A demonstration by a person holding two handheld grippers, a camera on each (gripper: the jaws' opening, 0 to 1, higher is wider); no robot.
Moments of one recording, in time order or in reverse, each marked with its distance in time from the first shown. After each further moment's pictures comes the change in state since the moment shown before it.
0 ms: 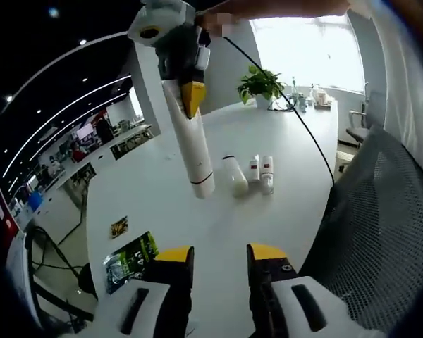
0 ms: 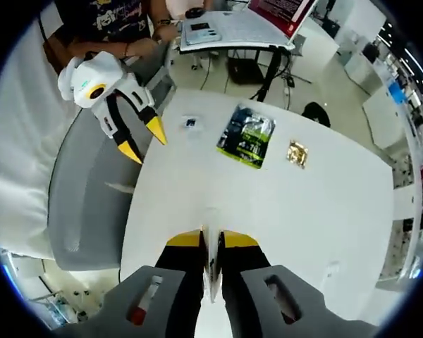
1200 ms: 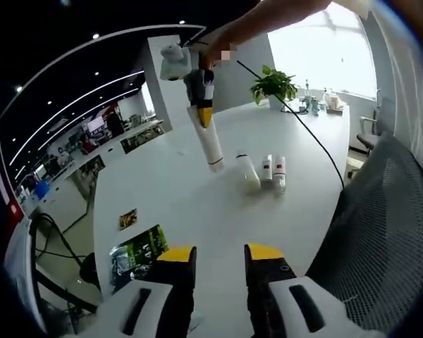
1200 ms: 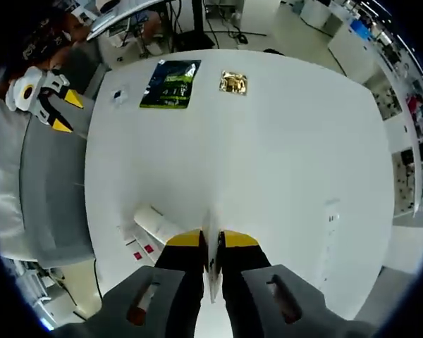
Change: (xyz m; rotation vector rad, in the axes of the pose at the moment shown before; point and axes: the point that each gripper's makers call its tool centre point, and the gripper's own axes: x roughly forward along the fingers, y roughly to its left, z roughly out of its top) left arm -0.004 0.016 -0.006 -0.060 0.010 0.056; right arm 0.027 -0.095 -0.109 0.292 0.141 -0.061
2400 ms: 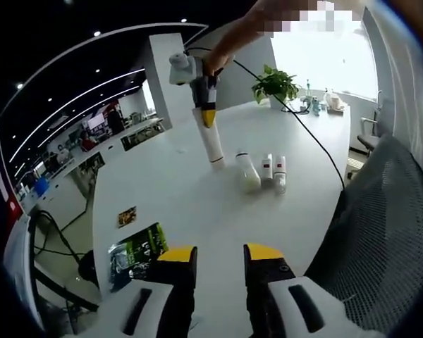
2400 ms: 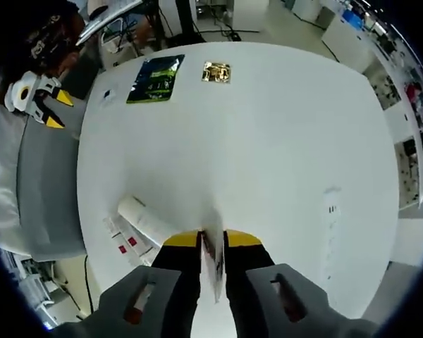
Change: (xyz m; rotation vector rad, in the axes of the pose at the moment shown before) left arm 0.001 -0.003 -0.002 -0.008 0.009 -0.012; right arm 0.005 -0.025 -0.024 0.006 -0.032 0.003
